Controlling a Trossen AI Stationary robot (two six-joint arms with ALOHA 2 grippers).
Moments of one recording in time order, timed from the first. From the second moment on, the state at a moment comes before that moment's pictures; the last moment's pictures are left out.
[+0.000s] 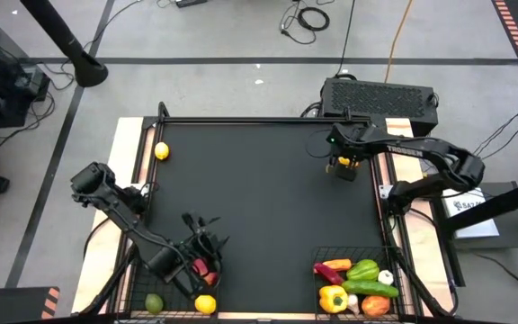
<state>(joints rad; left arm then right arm) -0.74 1.70 1.31 -1.04 -1.00 -0.93 -0.65 1.34 0.76 -0.84 0.33 -0.26</state>
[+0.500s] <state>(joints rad) -0.75 1.70 1.31 -1.03 -1.00 -0.90 -0.66 1.37 0.72 -0.80 0.35 -0.30</state>
